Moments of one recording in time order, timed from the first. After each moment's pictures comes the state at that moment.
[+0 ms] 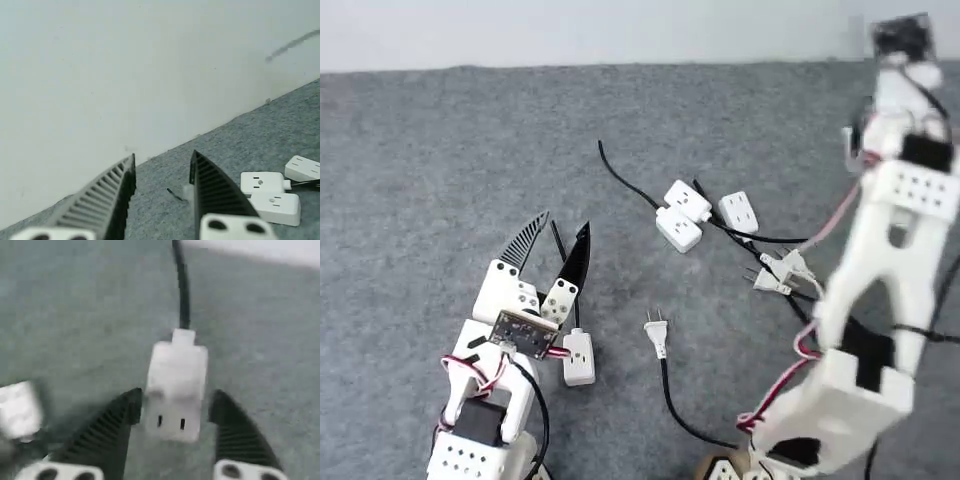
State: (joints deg) left arm 11.7 -94.3 97.2 9.4 -11.5; right arm 14.1 12.8 -29.4 72.6 25.5
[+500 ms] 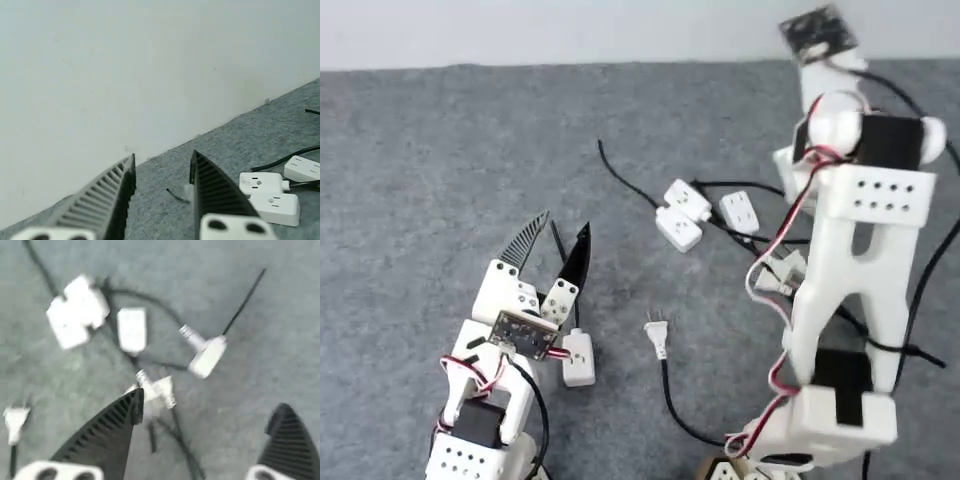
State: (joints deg) left arm 11.7 -94.3 97.2 9.4 -11.5; right arm 2.7 1.3 -29.6 100.6 24.7
